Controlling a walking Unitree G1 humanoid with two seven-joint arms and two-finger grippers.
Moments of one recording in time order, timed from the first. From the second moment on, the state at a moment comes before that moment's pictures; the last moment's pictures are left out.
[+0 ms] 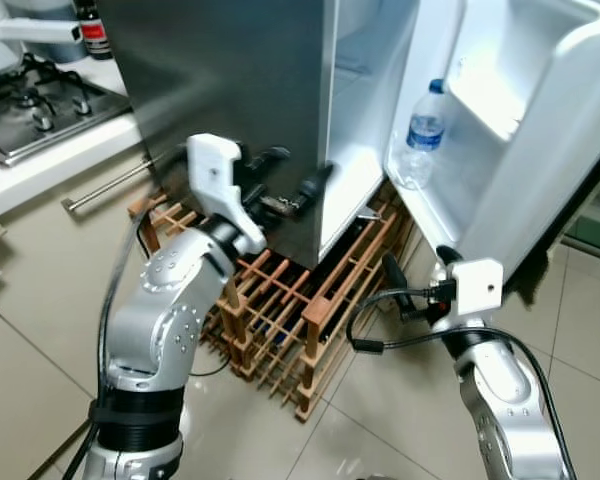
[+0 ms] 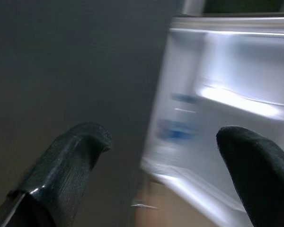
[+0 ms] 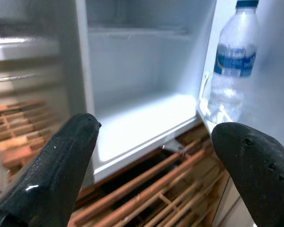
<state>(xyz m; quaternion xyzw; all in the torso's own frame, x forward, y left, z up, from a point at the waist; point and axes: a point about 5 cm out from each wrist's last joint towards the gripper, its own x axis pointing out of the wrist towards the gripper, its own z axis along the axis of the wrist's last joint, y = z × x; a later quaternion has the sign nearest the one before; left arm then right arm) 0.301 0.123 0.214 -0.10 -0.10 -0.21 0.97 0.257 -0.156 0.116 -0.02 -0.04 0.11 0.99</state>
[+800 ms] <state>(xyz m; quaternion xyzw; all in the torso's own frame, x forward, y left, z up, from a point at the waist) 0.306 0.172 0.136 -0.06 0.02 0.07 1.00 0.300 -0.198 0.137 -0.03 -0.07 0.03 1.00</state>
